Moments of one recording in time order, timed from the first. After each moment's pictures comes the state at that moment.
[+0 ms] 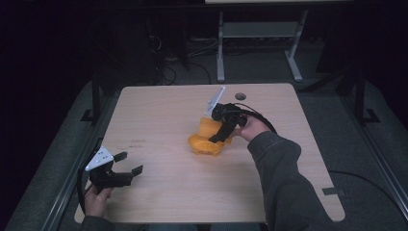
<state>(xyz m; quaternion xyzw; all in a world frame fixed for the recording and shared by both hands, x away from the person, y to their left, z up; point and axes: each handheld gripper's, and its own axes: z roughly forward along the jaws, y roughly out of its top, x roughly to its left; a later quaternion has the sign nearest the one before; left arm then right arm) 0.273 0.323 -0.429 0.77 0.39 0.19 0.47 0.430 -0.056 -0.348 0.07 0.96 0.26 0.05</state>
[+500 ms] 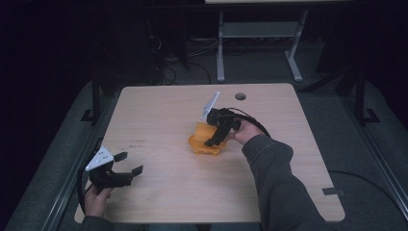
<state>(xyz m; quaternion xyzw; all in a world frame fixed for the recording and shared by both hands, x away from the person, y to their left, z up) 0.274 0.324 -0.429 0.77 0.39 0.19 0.47 0.436 -0.043 -0.374 0.07 0.96 0.26 0.03</state>
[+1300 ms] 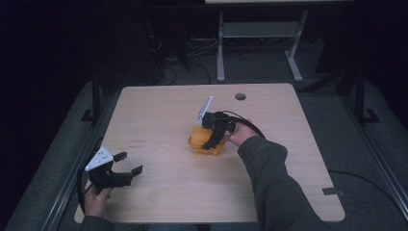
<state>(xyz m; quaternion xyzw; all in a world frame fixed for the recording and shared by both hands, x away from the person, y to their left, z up) 0.274 0.324 -0.429 0.77 0.39 0.19 0.47 0.439 -0.027 -0.388 0.06 0.97 0.24 0.03</state>
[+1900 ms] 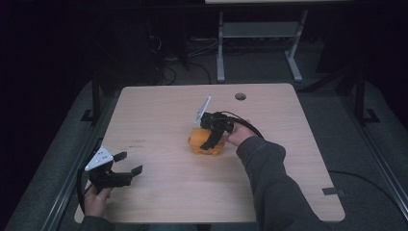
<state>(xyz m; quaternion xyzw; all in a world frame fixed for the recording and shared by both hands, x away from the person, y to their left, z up) 0.274 0.325 -0.428 0.77 0.39 0.19 0.47 0.440 -0.024 -0.391 0.07 0.97 0.24 0.02</state>
